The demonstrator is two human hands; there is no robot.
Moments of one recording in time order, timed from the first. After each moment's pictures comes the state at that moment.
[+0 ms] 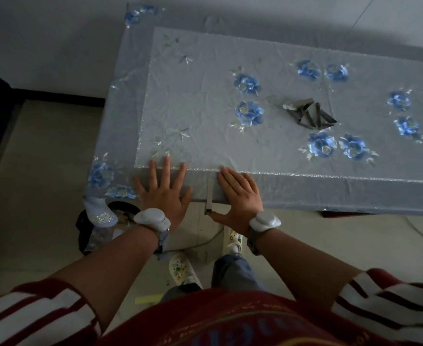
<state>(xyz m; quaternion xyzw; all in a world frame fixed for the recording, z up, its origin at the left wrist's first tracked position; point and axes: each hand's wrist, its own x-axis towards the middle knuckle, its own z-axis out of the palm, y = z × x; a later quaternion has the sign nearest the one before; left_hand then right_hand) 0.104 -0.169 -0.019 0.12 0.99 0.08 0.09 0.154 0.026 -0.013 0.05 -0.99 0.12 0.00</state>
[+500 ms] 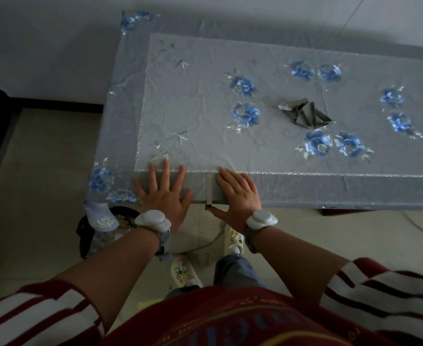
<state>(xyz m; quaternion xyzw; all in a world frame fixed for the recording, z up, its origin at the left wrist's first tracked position) 0.104 -0.170 -0.018 0.12 0.98 0.07 0.11 0.153 0.025 -0.017 0.04 -0.99 0.12 0.02</state>
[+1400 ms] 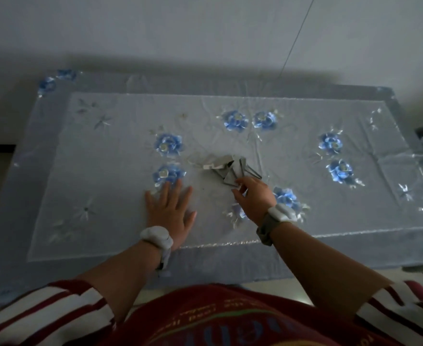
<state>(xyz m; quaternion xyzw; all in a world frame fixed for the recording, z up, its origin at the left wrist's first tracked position) 0.012 0.052 -0.005 0.24 0.96 0.02 0.13 0.040 0.275 0.039 -0.18 -0.94 0.27 -0.07</state>
